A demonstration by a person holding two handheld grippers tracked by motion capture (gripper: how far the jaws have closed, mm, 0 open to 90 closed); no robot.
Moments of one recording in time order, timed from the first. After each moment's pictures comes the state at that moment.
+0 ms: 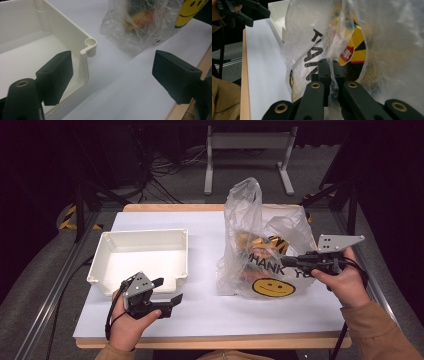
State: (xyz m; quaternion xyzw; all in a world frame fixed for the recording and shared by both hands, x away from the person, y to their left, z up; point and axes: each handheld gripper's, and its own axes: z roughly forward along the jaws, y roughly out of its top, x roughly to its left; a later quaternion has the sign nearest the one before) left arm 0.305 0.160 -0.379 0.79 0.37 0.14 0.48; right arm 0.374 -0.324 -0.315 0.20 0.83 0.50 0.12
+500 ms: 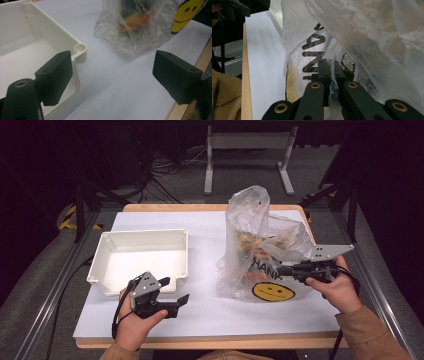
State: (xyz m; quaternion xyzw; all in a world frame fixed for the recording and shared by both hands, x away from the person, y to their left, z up) left arm 0.308 0.139 -0.378 0.79 0.34 0.13 0.49; right arm 0.371 -0.321 -0.345 0.21 0.84 0.49 0.10
